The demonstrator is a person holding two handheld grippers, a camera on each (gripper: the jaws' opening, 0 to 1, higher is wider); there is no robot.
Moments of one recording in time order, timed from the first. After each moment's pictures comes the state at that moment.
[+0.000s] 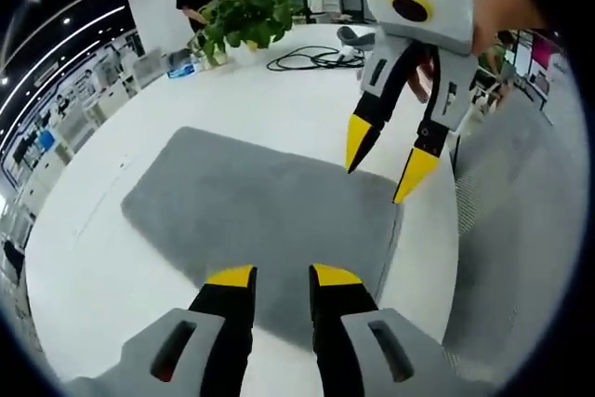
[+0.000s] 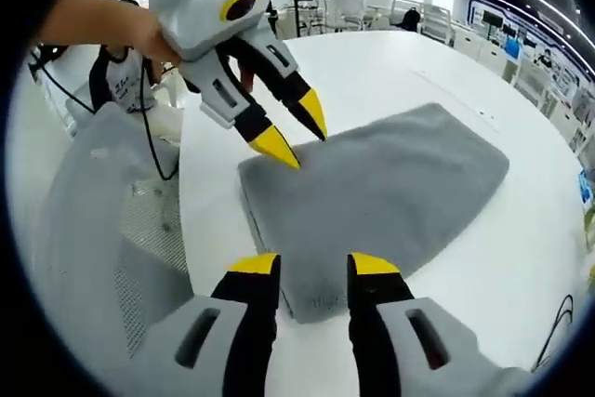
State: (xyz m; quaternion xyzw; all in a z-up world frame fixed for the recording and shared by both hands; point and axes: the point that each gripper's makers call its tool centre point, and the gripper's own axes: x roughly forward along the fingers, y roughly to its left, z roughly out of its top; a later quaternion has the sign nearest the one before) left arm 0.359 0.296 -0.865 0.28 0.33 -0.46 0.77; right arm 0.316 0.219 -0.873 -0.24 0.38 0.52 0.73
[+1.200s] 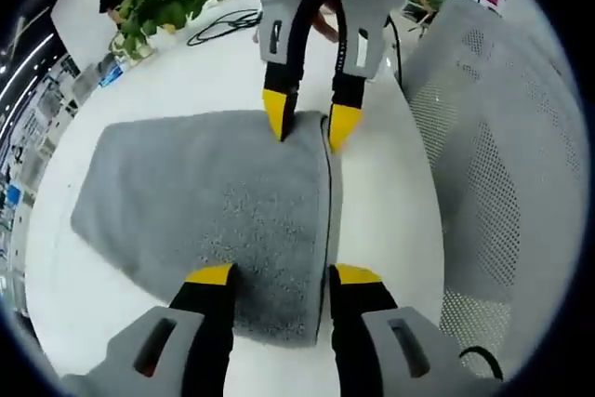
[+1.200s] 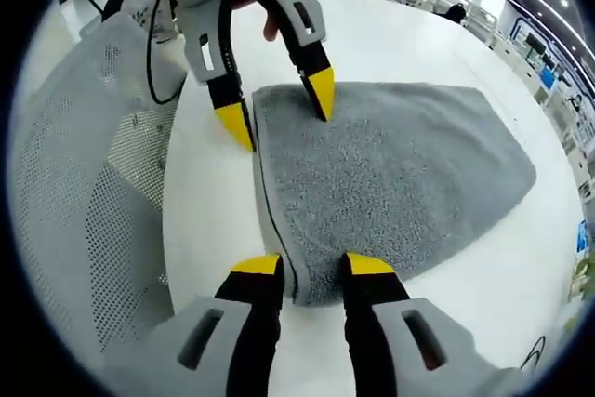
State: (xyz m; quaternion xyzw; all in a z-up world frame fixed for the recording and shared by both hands) left arm 0.323 0.297 -0.912 0.36 0.35 -0.53 0.69; right arm 0.313 0.213 -0.918 -0.34 0.38 0.53 0.67
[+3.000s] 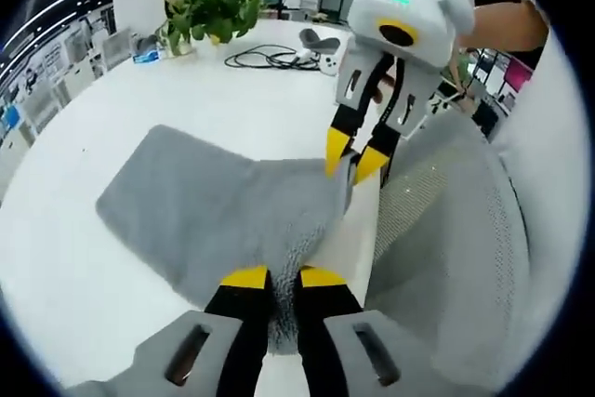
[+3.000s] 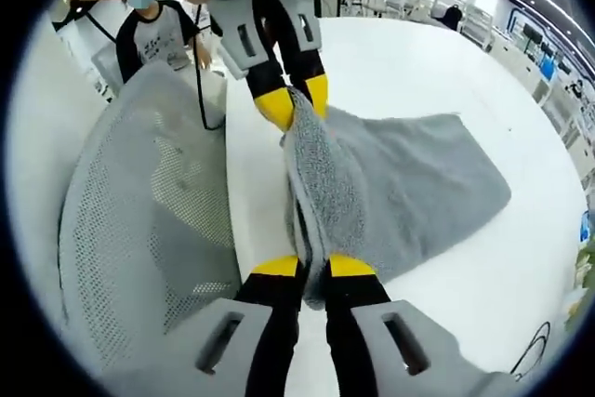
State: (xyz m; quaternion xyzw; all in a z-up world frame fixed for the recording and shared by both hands) left arm 0.299 0.298 -0.827 0.22 0.38 -0.52 0.73; right arm 0.274 0.216 -0.840 -0.29 0.38 0.56 0.68
